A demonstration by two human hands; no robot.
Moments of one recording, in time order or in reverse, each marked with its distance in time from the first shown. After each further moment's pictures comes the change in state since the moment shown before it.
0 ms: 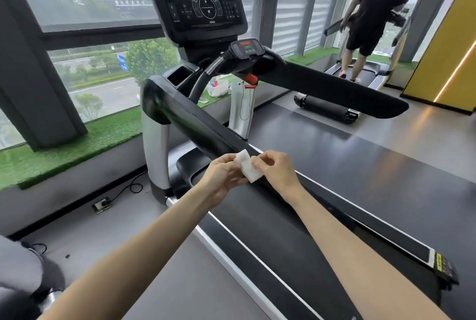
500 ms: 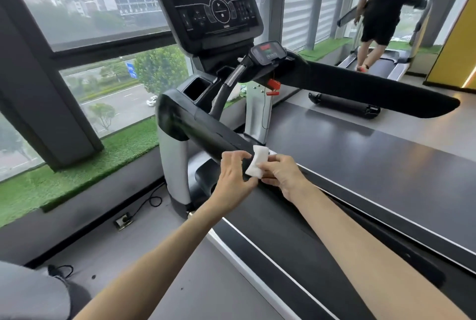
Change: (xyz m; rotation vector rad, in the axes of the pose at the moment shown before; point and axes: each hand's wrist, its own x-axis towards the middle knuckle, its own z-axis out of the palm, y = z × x) left_hand 0.071 0.040 -0.075 1.069 0.167 0.551; right_hand 0.096 -0.036 0.082 0.496 -0.096 0.446
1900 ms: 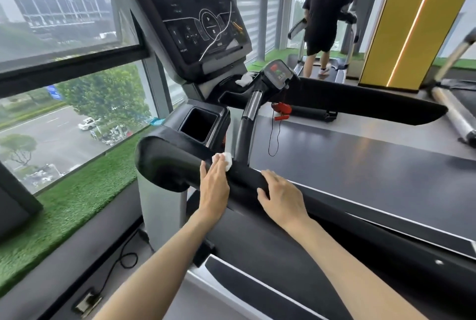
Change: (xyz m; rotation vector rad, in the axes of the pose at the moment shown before) left_hand 0.222 -0.219 -0.062 0.208 0.154 0.267; right_hand 0.155 -0.004 0.157 -1.199 0.426 -0.463
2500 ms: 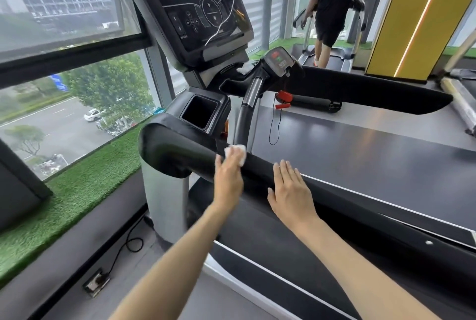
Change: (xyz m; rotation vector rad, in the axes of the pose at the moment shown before) left_hand -0.023 0.038 0.002 -0.206 -0.074 -0.033; right_hand -0.030 0.028 0.015 -0.289 0.128 -0.098
